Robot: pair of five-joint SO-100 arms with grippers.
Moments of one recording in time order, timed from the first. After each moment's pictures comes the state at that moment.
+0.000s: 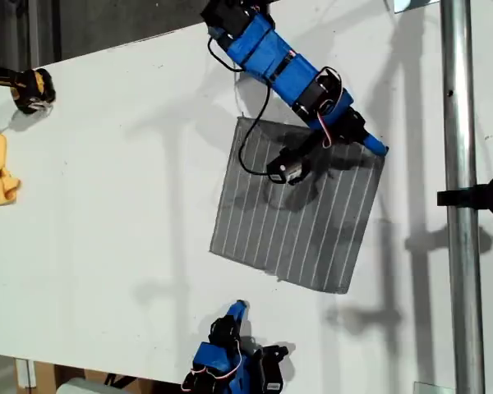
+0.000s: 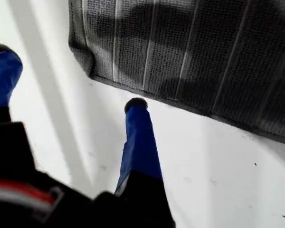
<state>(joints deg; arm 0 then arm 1) -6.5 198.8 178.4 74.9 -86.3 -43.0 64.2 75.1 66.7 80.9</state>
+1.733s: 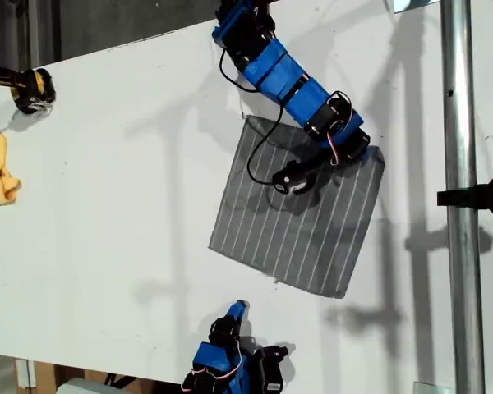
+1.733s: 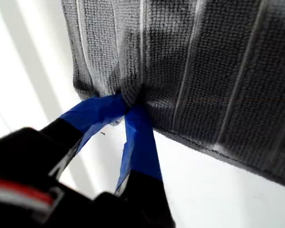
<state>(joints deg) -6.4 198.8 178.4 74.9 -85.5 -37.8 40.8 61.2 70.0 87.2</state>
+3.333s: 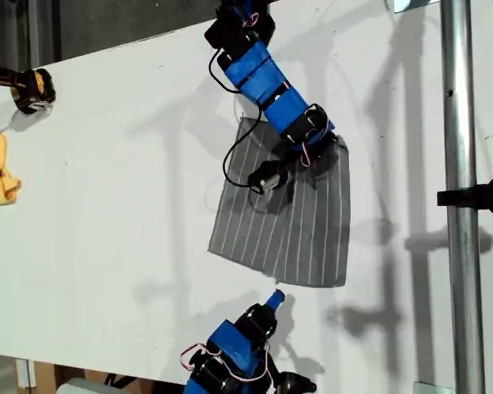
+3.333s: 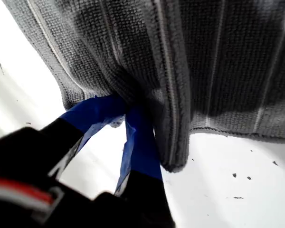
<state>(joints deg) 24.0 117.2 106.3 67.6 -75.6 -32.3 55.6 72.0 79.2 83.6</state>
